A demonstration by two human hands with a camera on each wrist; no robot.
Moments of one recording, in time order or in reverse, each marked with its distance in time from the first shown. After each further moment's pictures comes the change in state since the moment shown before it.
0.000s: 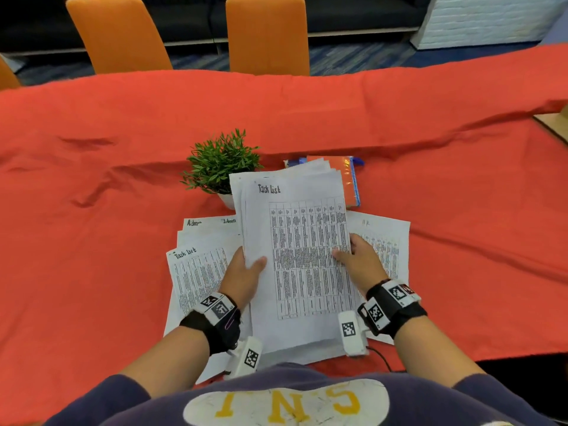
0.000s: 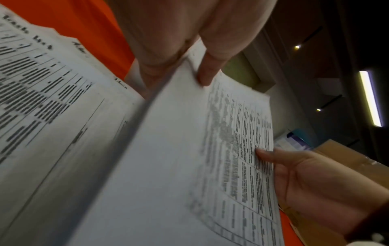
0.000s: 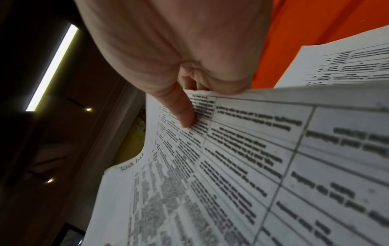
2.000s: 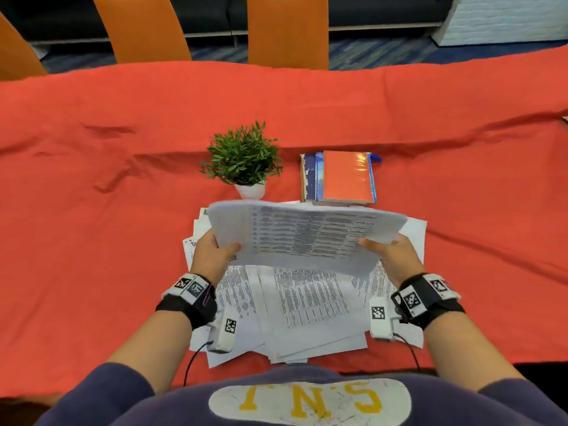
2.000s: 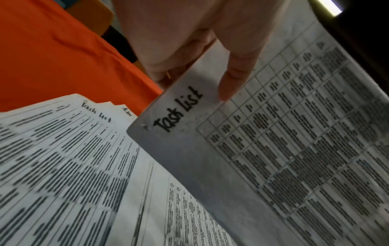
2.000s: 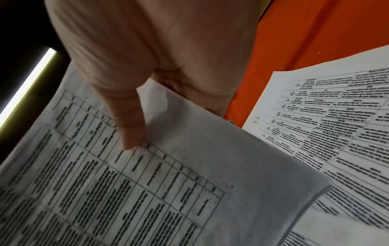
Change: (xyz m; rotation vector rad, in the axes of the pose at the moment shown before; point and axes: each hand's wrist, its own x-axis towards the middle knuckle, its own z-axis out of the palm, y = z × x) left_hand 0.019 -0.002 -0.073 -0.048 0.177 0.155; right_hand 0.006 0.006 -0.027 0.415 -0.048 -0.086
